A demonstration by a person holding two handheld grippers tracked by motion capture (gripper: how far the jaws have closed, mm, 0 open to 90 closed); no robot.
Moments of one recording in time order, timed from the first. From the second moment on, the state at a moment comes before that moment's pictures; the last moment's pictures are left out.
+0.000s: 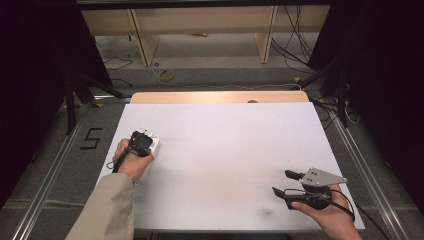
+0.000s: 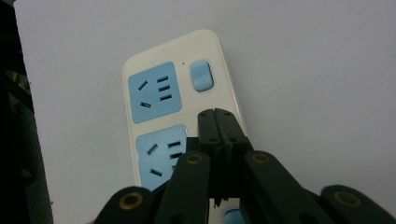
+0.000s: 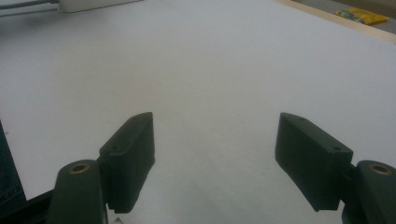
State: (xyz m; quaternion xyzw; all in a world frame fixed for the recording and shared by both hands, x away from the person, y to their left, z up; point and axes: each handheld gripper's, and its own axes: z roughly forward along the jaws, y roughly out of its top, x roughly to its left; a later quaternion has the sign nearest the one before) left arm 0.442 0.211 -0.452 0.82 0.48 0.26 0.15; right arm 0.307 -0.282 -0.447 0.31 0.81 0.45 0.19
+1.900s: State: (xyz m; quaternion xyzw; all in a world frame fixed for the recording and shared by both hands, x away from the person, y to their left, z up) left arm 0.436 0.220 -0.438 0.80 0.48 0.28 0.21; right arm 0.307 -0.284 -0.446 0.32 0.81 0.45 0.19
